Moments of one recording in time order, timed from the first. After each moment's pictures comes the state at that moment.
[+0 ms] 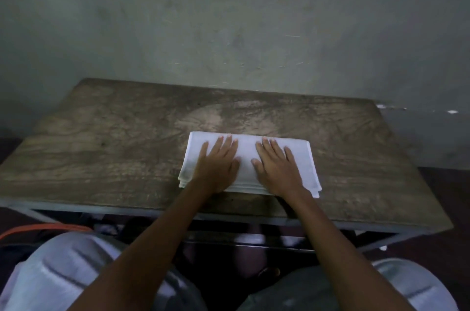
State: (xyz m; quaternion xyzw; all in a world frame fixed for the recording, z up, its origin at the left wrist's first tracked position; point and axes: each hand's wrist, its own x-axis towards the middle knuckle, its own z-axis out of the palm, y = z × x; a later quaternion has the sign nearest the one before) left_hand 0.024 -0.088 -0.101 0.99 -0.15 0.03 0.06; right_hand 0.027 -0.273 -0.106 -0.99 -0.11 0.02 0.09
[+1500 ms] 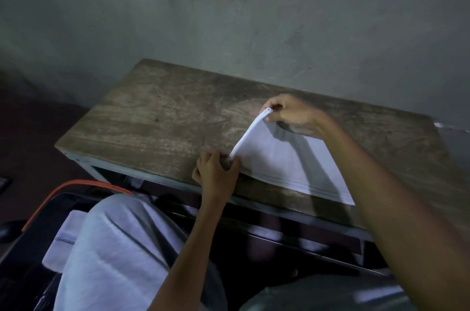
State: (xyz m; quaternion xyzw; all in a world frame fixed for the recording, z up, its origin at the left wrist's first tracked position) left_hand -0.052 -0.047 -0.081 0.86 0.26 0.16 0.41; right_hand 0.102 -0.195 0.012 -0.84 -0.21 0.21 0.45
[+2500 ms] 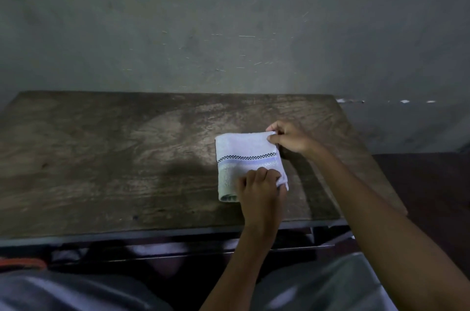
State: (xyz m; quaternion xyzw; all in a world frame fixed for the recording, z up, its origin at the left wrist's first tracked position) left_hand -0.037 -0.269 -0.092 0.94 -0.07 0.18 0.29; right_hand 0.095 -0.396 -0.052 -0.90 0.00 0.10 0.43
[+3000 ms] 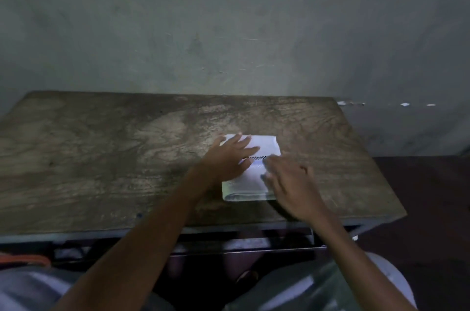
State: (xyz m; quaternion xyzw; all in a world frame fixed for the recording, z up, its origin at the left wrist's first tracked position) left_hand 0.067 -0.181 -0.071 0.94 -0.33 -0.01 0.03; right_hand -0.033 -0.364 -0.062 -0.98 -0.11 -0.07 0.16
